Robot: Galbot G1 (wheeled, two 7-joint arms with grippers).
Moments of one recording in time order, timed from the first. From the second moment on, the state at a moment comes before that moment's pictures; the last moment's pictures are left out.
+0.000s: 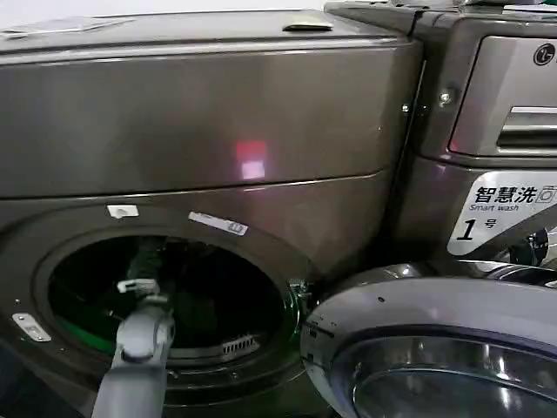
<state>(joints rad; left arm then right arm) 0.82 -1.40 -0.54 -1.56 -0.09 0.12 0.08 -1.74 0.77 2.39 1.70 0.74 -0.11 -0.06</state>
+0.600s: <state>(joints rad) 0.36 -1.27 -0.25 -0.97 -0.01 0.15 0.28 -1.72 0.77 2.37 1.68 0.74 -0.10 -0.07</state>
